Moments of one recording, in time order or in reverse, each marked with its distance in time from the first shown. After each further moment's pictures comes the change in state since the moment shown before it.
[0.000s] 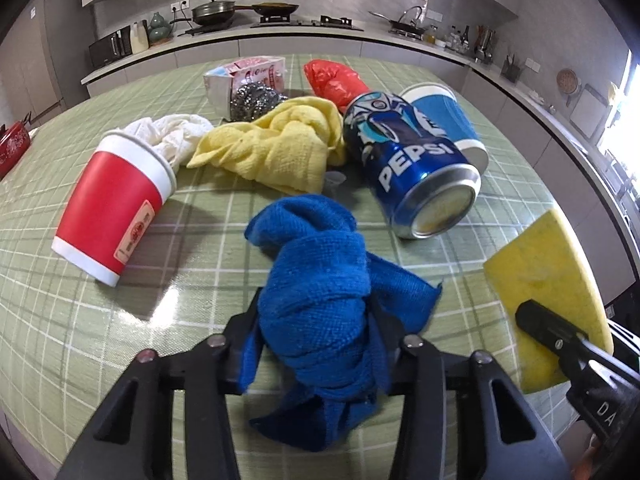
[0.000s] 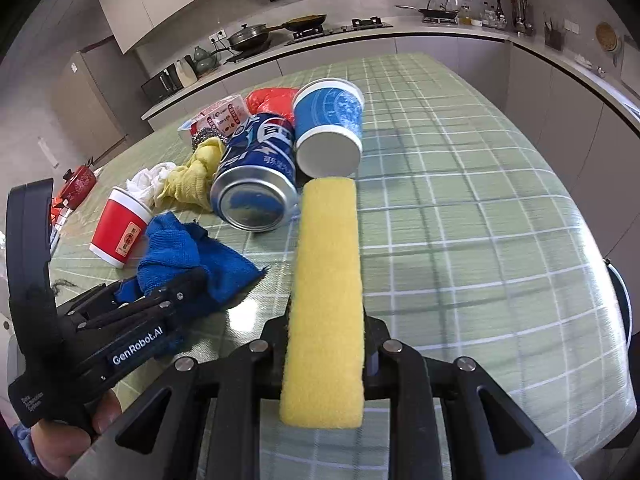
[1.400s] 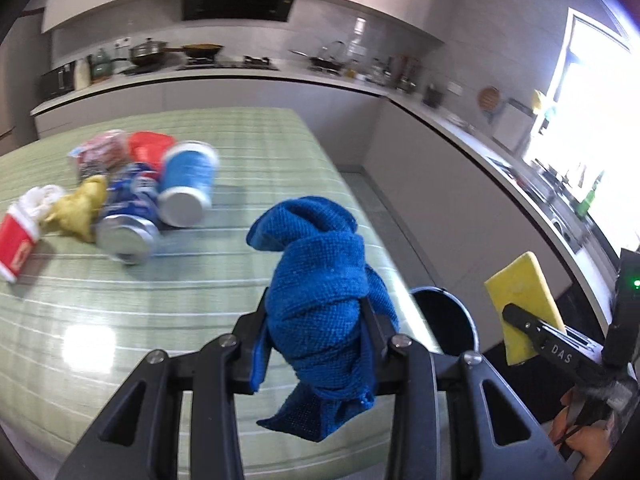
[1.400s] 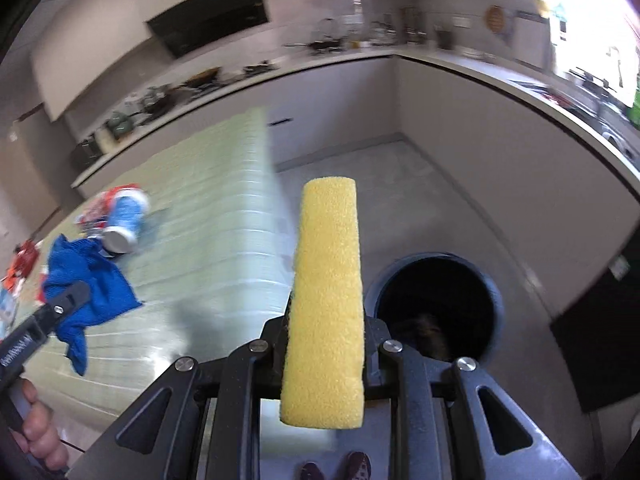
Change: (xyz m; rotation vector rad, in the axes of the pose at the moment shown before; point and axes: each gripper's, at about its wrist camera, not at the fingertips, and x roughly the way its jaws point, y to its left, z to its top) left arm -0.060 -0.199 -0.002 0.055 -0.138 -0.234; right arm -0.142 -0.248 -0.028 0.200 -0.130 -0.244
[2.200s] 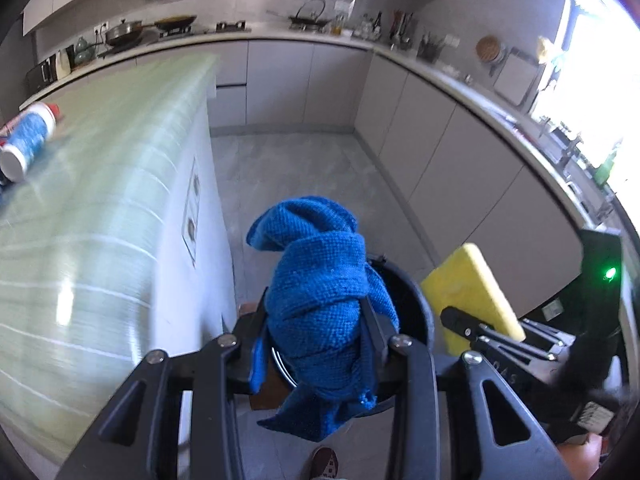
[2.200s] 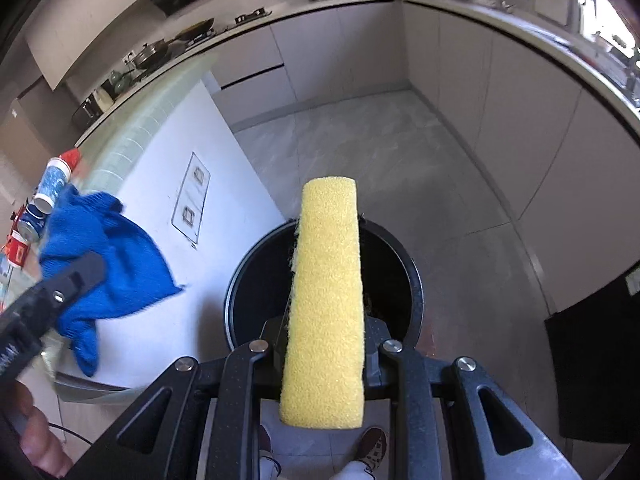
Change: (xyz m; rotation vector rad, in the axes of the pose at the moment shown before) left arm 0.136 -0.204 -0.045 -0.005 0.123 0.081; right arm 0.116 -0.198 0.013 -0.081 0.208 0.116
